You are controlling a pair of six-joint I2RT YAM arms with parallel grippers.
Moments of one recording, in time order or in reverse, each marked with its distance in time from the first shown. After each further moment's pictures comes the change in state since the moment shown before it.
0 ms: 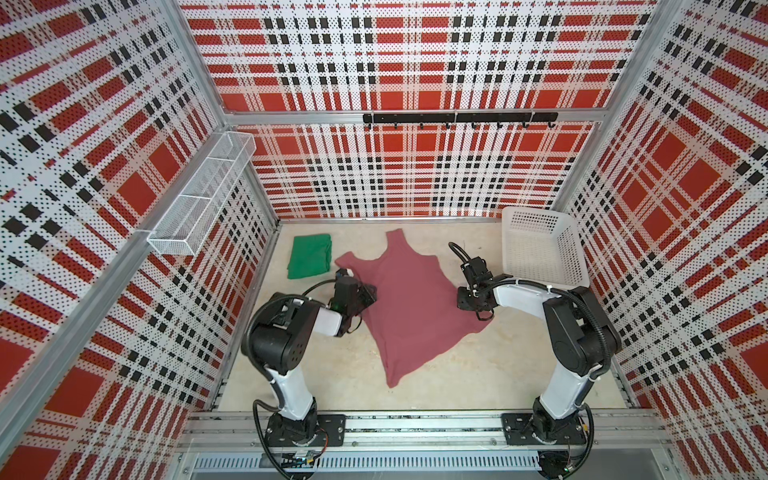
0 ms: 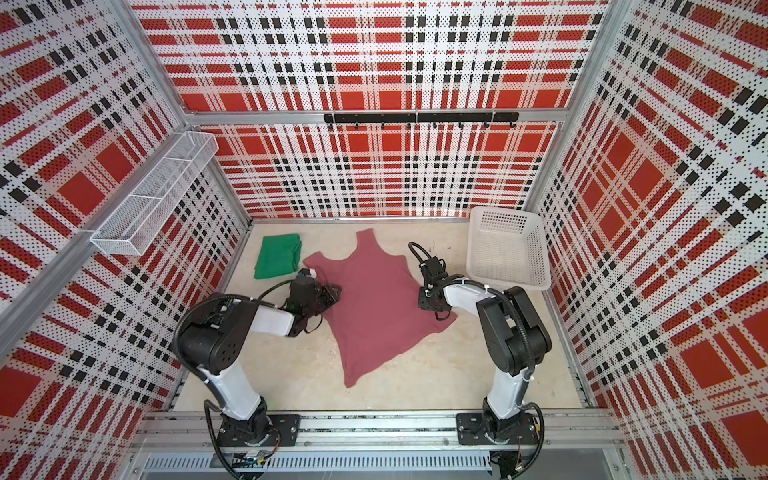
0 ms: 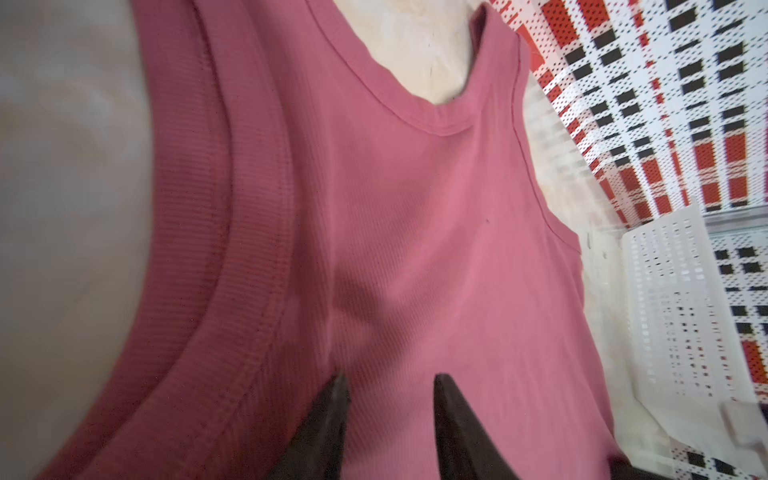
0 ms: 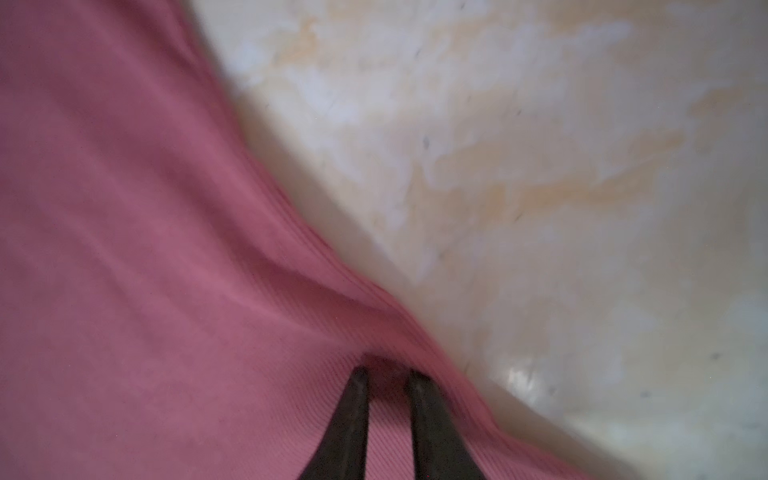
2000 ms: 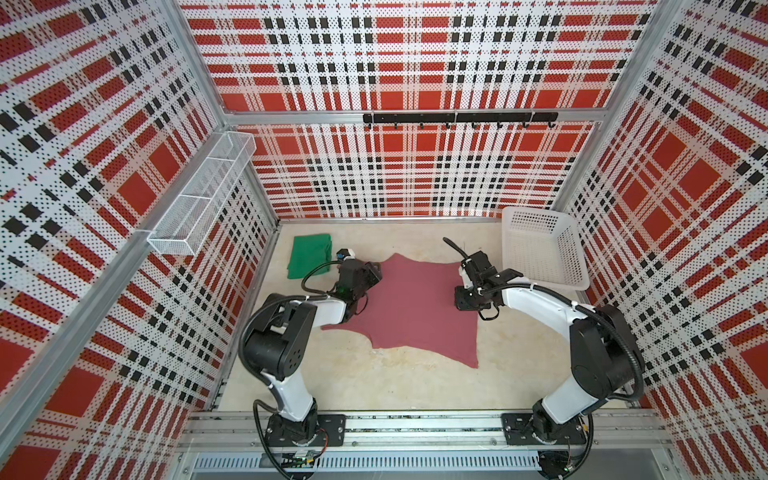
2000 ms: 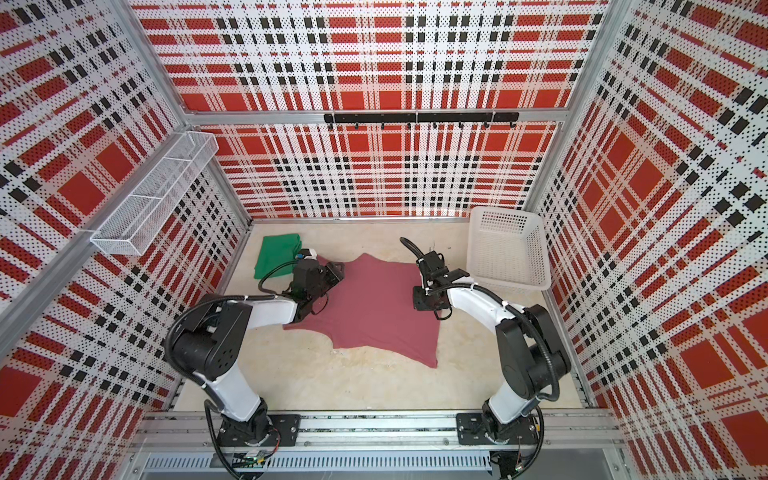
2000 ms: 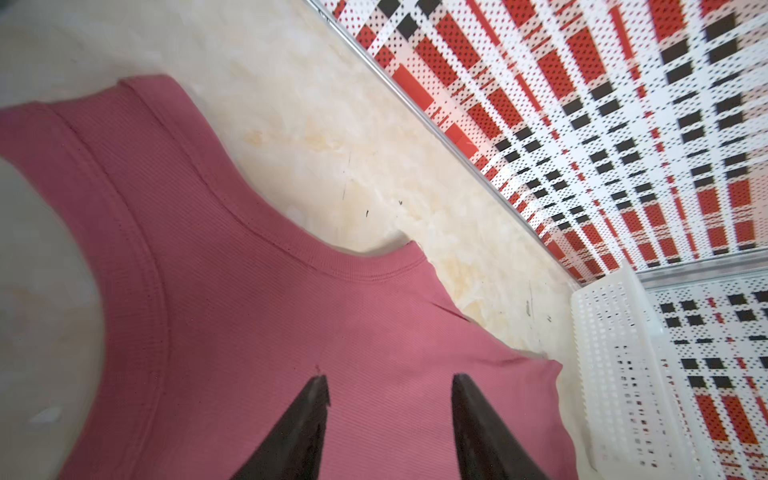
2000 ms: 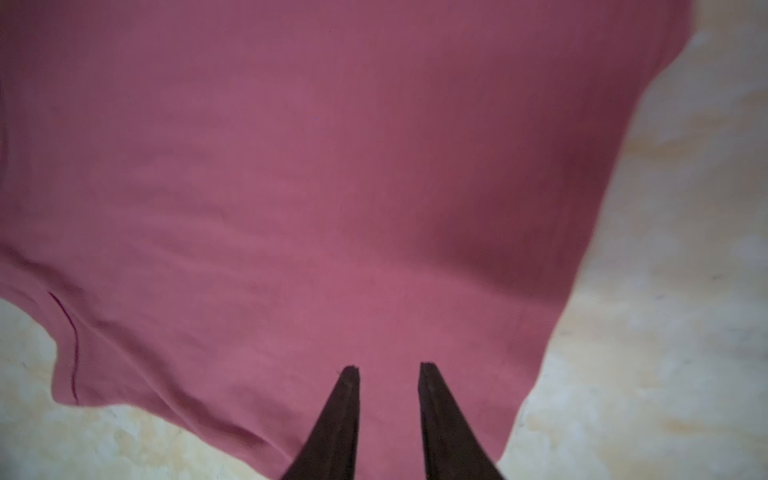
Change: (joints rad) left arm -0.005 0.065 0.272 -0.097 -0.089 0.022; right arm 0.119 -0.191 -0.032 -0.173 -0.148 -0.023
